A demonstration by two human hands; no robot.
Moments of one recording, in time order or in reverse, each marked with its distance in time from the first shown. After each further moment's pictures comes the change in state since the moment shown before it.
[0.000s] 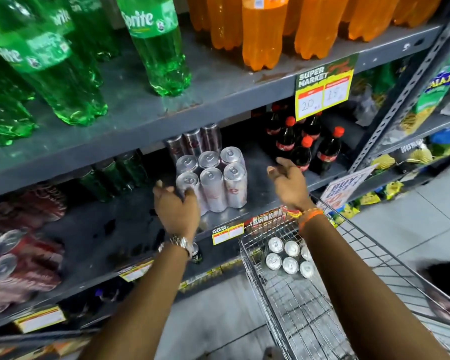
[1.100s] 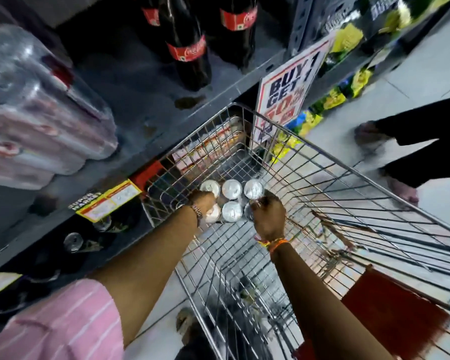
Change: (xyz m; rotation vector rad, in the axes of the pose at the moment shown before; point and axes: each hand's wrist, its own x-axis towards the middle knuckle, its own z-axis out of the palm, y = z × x) left_hand -0.103 -0.201 0.298 0.524 -0.934 -0.480; right_hand -0.038 0.345 -0.038 -0.110 0.239 0.378
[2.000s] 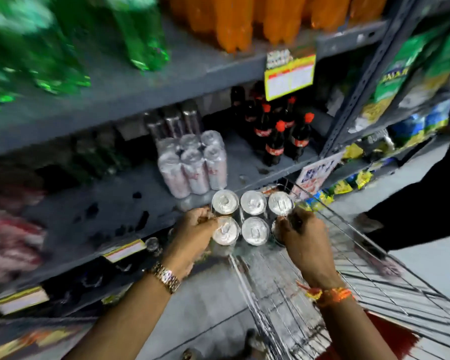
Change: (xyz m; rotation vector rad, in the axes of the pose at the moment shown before) left_hand -0.320 -0.062 -0.207 -0.441 0.167 0.559; right_hand -0.229 -0.237 -0.100 -0.141 -0.029 -0.468
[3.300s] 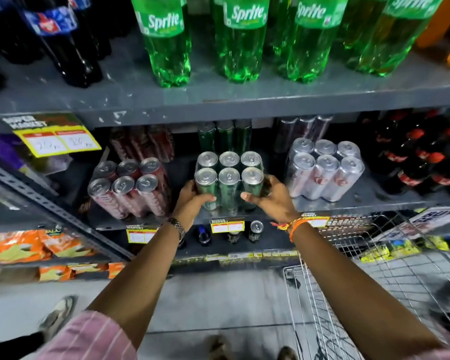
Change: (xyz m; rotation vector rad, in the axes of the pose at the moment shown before) left_hand 0.042 -0.120 -0.267 -0.222 0.365 0.022; right_hand 0.007 -0.134 0.278 0.164 -0.597 -0.180
